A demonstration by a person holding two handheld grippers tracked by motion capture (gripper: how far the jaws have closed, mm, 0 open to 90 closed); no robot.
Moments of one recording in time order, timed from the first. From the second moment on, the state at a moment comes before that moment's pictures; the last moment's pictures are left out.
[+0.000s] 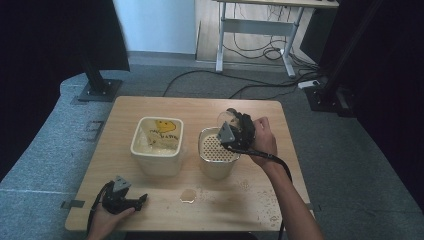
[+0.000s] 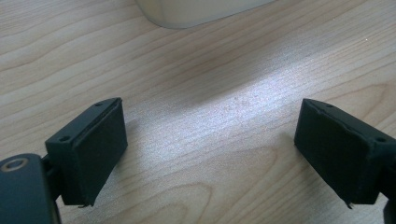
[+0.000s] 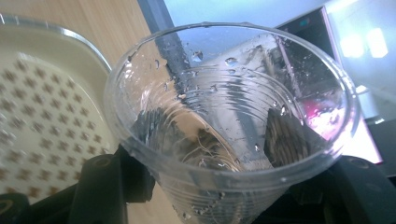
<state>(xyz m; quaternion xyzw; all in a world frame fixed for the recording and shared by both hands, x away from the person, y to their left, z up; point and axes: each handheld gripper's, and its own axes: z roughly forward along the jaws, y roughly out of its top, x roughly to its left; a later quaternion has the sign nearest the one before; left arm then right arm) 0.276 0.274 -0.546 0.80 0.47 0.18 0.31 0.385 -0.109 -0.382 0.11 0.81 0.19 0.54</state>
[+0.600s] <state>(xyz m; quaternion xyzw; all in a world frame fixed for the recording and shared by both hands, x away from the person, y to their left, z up) 0.277 0.274 -0.547 0.80 0.47 0.18 0.31 0.386 -0.080 -0.416 -0.14 0.74 -0.09 0.65</state>
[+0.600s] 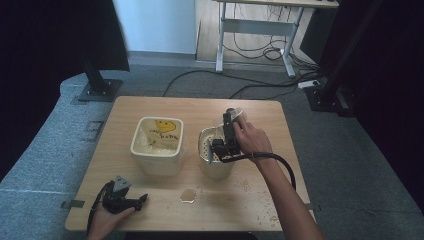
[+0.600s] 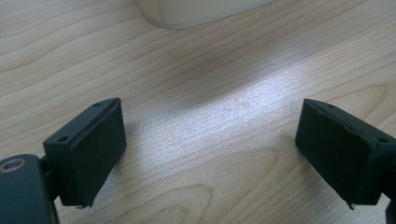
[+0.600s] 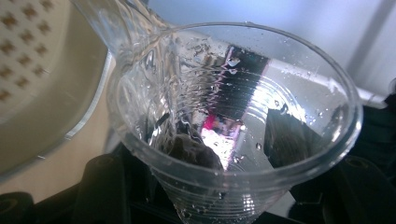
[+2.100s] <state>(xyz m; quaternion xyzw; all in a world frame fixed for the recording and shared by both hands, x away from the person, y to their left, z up) 0.278 0.273 -0.547 0.80 0.47 0.18 0.31 0.404 -0.122 -0.380 0.35 0.76 0.50 0.25</state>
